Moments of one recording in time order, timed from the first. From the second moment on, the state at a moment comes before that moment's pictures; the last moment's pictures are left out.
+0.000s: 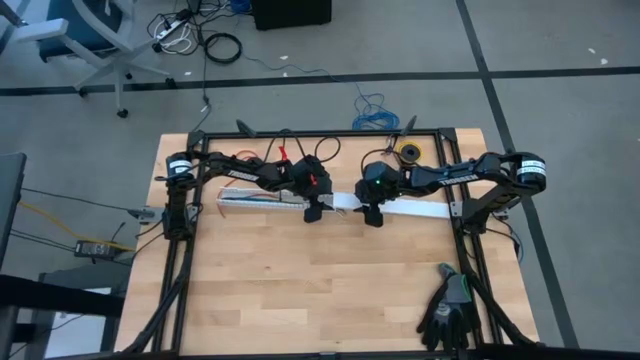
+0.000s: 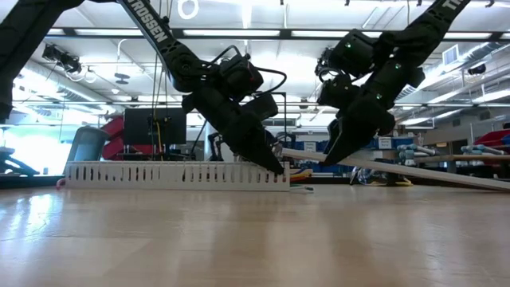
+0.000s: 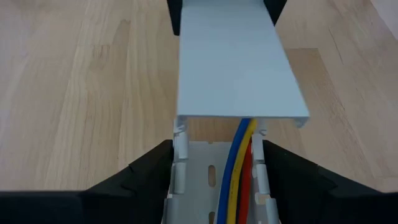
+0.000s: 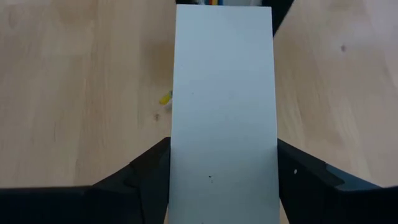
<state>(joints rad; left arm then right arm) 0.30 1.96 1.09 0.10 0.30 0.23 -0.26 1.49 0.68 -0.02 -0.13 -0.18</state>
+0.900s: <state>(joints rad) 0.30 1.96 1.09 0.11 0.30 0.23 -0.27 1.55 0.68 0.01 -0.14 -0.11</state>
